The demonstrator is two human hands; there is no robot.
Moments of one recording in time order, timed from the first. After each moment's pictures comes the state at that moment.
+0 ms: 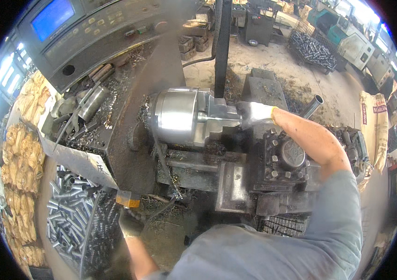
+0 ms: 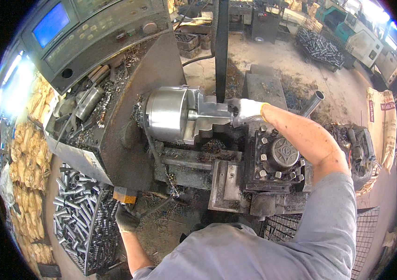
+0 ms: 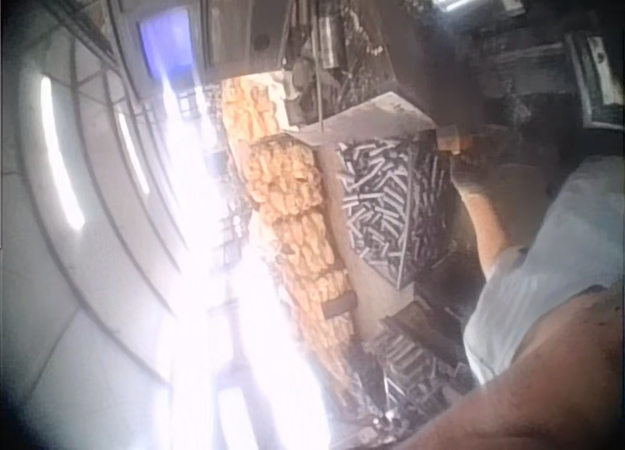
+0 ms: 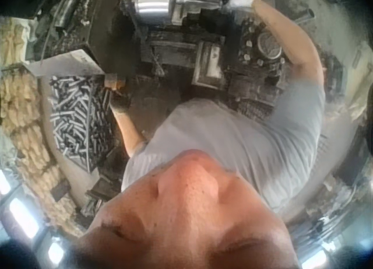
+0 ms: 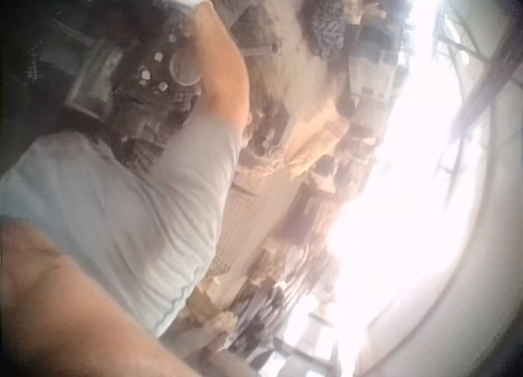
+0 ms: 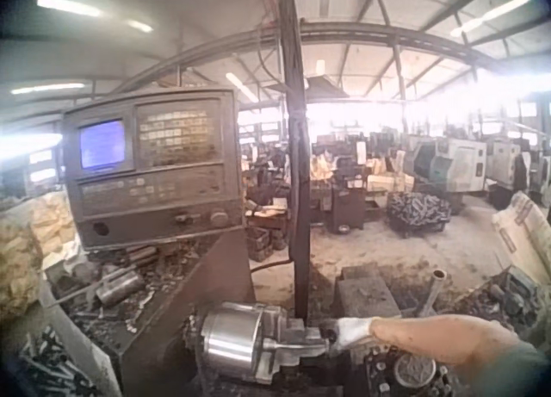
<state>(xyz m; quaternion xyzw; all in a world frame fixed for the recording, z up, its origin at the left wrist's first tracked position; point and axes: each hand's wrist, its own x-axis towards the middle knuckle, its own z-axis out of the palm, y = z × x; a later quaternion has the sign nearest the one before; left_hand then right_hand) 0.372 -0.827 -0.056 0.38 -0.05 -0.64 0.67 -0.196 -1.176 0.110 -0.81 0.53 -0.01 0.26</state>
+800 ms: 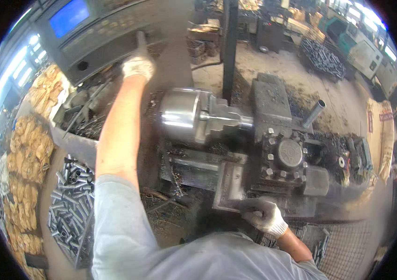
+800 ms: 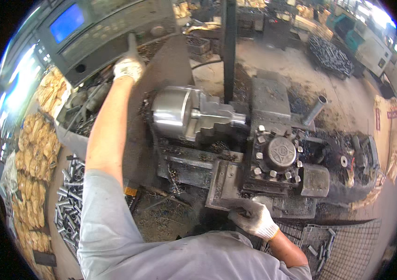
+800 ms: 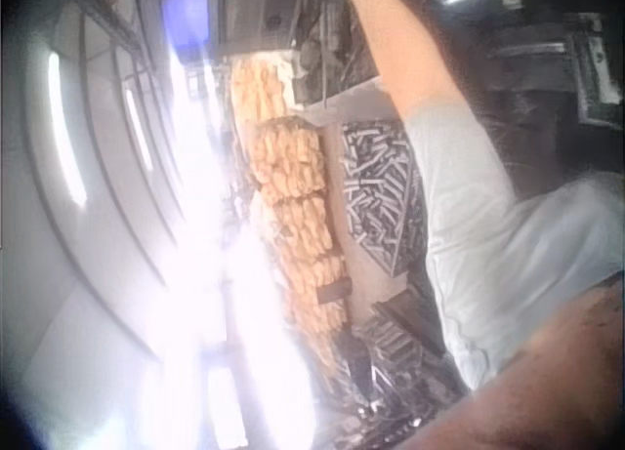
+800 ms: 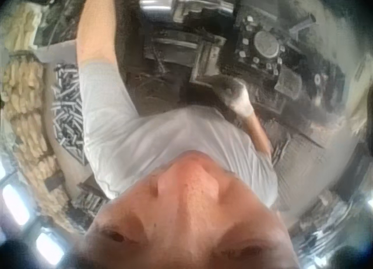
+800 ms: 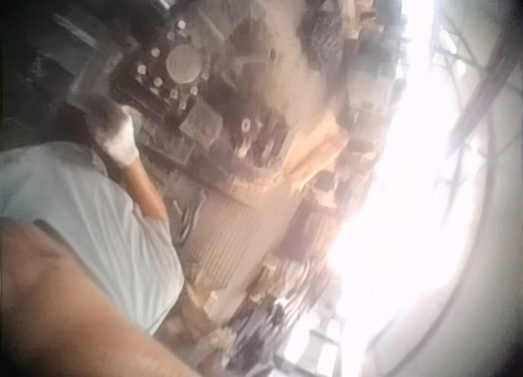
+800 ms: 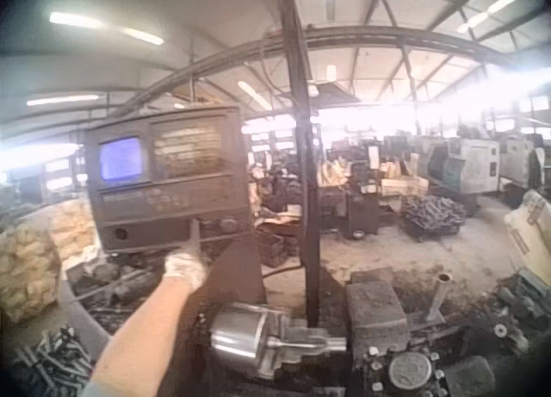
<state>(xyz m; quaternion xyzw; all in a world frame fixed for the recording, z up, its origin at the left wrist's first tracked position) 0.178 -1.219 0.297 0.73 -0.65 0.11 0.18 -0.162 -0.823 0.117 -0.61 0.51 -0.36 0.48</state>
